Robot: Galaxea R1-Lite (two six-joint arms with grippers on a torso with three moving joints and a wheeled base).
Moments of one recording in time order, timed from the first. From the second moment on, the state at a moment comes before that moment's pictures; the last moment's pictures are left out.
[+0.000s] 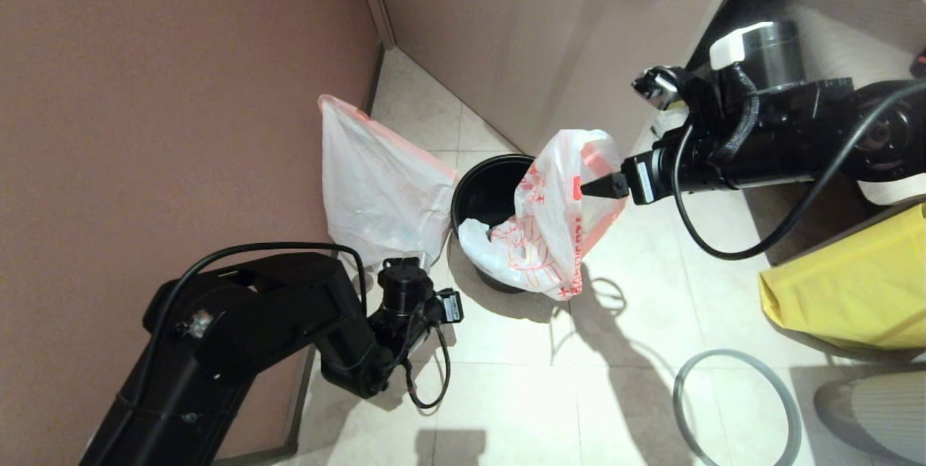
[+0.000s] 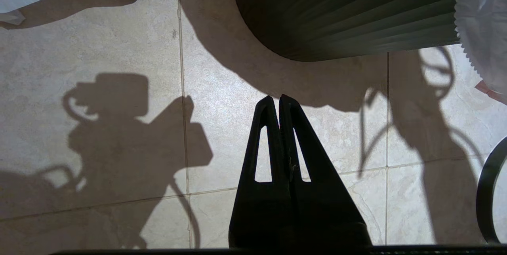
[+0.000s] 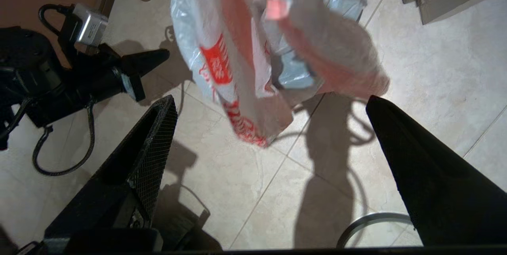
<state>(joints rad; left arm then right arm) -0.44 2.51 -1.08 -1.09 0.12 -0.28 0.37 1.86 -1.63 0.22 0.15 -0.09</state>
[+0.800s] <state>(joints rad) -0.44 2.51 -1.09 -1.09 0.12 -0.28 0.43 1.87 -1.40 -0.04 0.23 0.05</state>
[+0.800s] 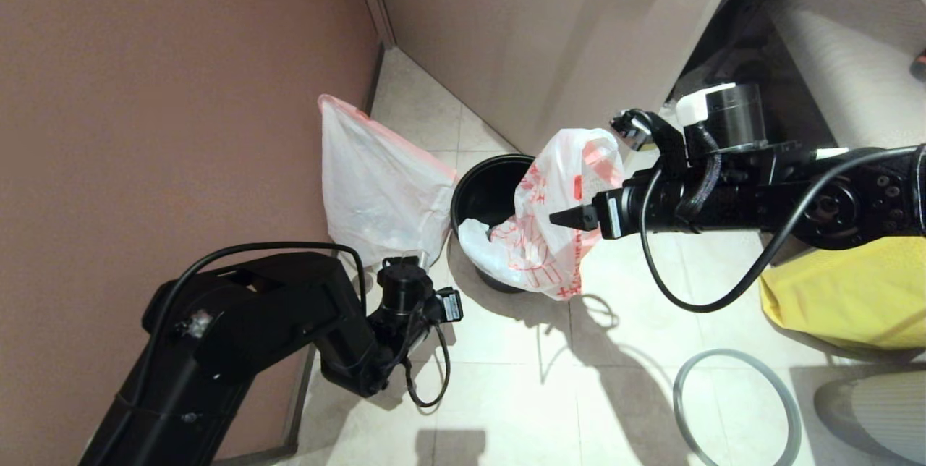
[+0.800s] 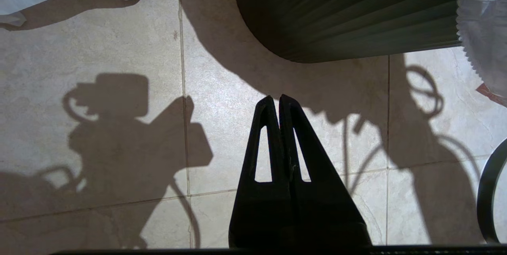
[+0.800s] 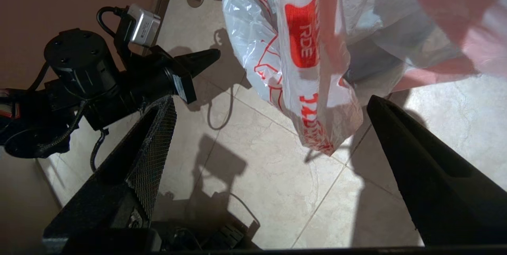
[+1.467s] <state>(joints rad) -0.44 2.52 -1.09 -1.09 0.12 -0.26 0.32 1.79 -1.23 -0.12 0.24 0.15</state>
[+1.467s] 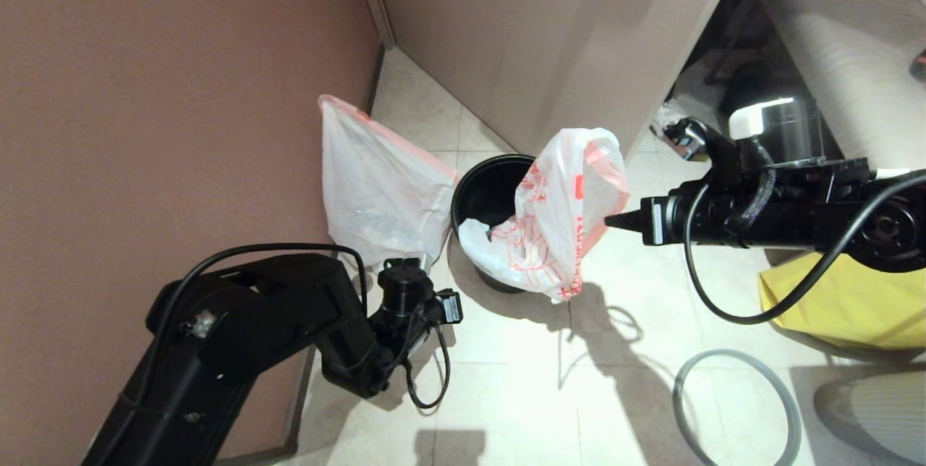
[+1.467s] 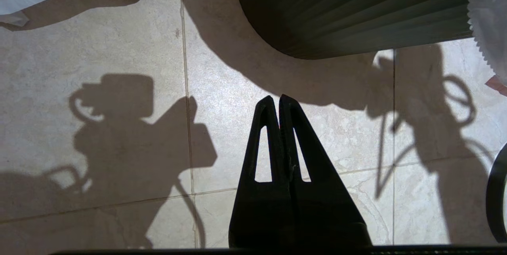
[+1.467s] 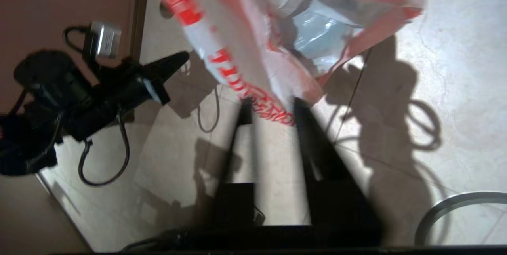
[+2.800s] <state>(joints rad) -0.46 2.57 -1.09 -1.09 0.13 -0.20 0.38 2.31 -1.59 -0.52 0.26 0.29</state>
